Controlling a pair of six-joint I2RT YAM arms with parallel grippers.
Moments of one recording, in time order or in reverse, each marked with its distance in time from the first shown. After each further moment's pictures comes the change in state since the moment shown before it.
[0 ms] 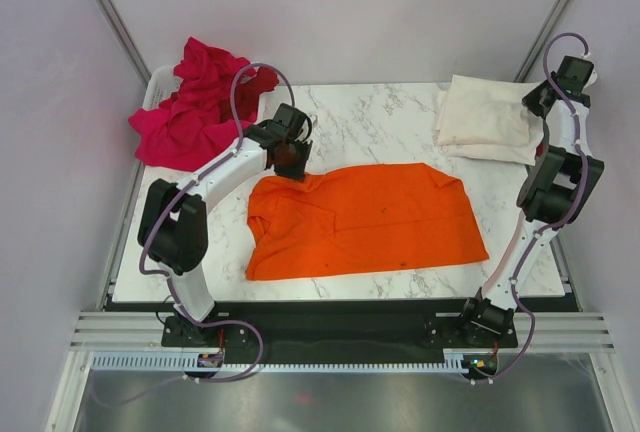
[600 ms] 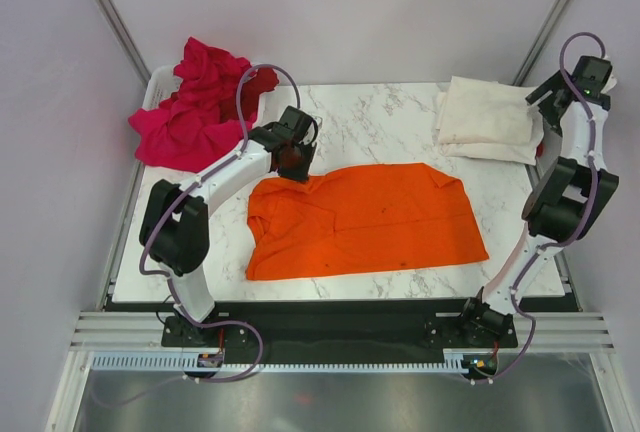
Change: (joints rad) left arm -0.039 0.000 0.000 0.000 -0.043 0.001; right arm -0.033 -0.148 -0.103 -0.152 0.072 -0.053
